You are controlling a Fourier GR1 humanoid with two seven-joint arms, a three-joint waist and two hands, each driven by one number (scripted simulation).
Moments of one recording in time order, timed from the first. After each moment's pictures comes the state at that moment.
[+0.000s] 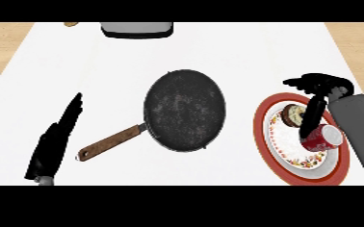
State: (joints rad) left arm 0.08 0.31 -0.09 -1.60 -0.08 0.10 0.14; right arm -0.57 -0.54 0.17 -1.03 0.27 0.79 0.64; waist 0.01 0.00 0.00
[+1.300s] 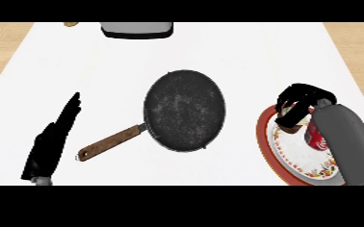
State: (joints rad) left arm 0.08 0.24 -0.01 -1.63 -0.15 0.01 0.15; right arm -0.54 -0.41 0.05 -0.87 0.50 0.68 0.41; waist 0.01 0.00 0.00
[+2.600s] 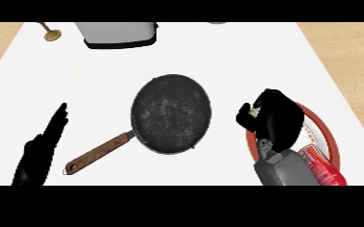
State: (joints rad) left arm 0.16 0.25 0.03 -1.64 -0.15 0.04 0.16; right arm -0.26 -0.10 0.35 -1.60 1.32 -0.04 1.12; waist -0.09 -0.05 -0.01
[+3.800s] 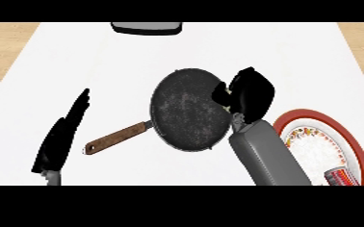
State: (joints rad) left arm 0.04 0.22 -0.04 -1.61 -0.18 0.00 0.14; right arm -0.50 -0.01 0.33 -1.35 1.25 -0.18 1.18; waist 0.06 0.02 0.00
